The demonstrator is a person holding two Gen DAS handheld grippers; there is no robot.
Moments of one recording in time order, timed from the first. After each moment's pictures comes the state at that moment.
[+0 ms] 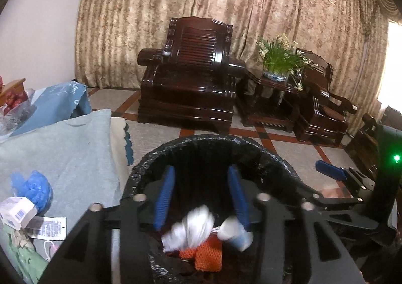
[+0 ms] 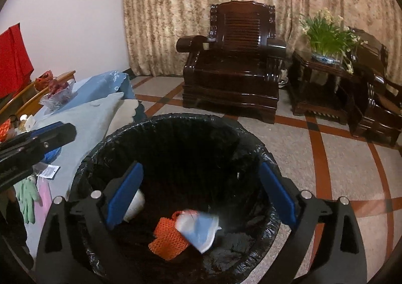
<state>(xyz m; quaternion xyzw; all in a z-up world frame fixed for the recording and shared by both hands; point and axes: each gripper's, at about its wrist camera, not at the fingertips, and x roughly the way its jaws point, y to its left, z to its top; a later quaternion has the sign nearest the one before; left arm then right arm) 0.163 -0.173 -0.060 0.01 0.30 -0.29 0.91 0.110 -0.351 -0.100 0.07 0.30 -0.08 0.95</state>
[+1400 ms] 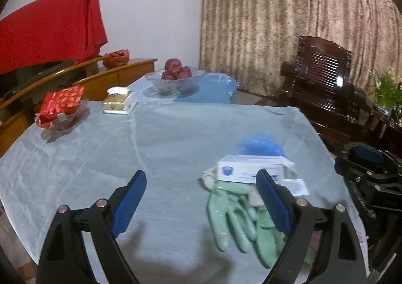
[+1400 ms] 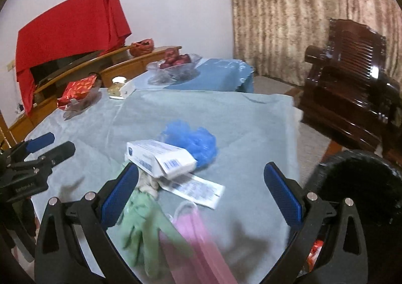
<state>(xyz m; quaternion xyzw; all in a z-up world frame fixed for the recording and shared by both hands) 0.123 0.152 -0.072 -0.02 0.29 0.04 0.96 0.197 -0.059 -0.077 0.00 0.30 0.20 0.93</state>
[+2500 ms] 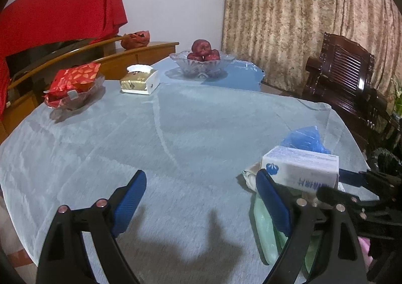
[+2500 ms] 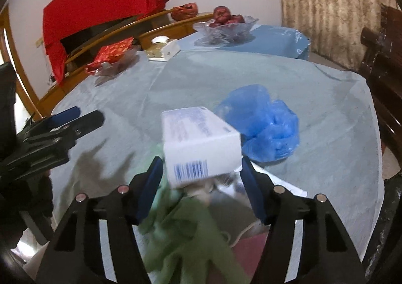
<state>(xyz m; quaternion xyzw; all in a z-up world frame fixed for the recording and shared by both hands) 0.155 0.204 -0.105 -0.04 0.32 0.09 0.94 0.232 0.018 -0.122 -0.03 0.38 0.32 0.87</state>
